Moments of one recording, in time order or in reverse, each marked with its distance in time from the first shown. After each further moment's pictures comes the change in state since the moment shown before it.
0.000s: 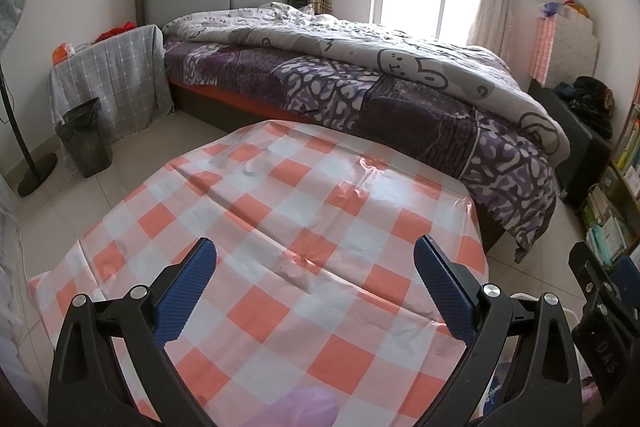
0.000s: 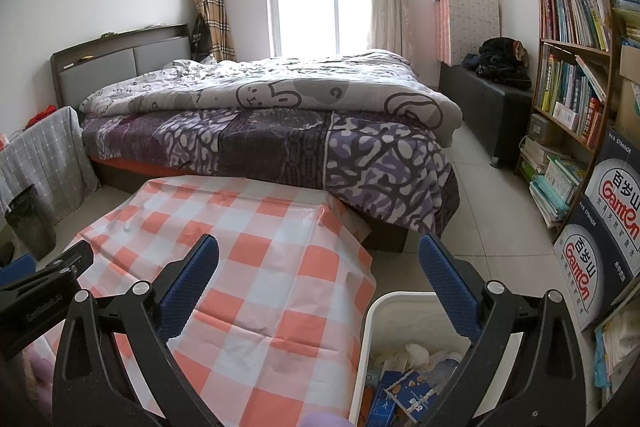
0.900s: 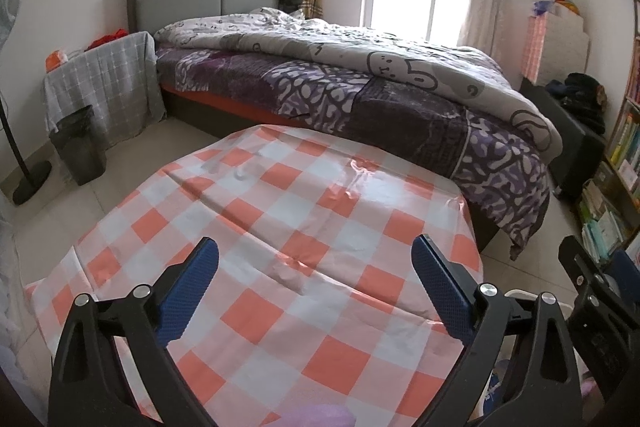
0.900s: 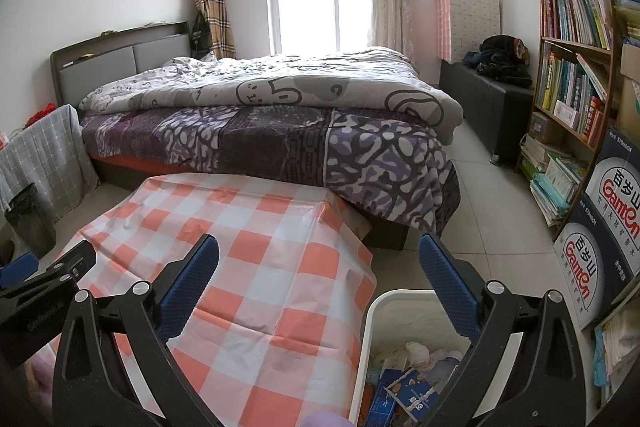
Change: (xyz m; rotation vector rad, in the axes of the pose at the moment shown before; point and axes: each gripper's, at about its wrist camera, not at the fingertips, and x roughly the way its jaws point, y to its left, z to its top) left arm -0.005 0.000 -0.012 0.024 -0.018 -0.027; right arm -0.001 -0.001 -0.002 -0.003 0.006 0.002
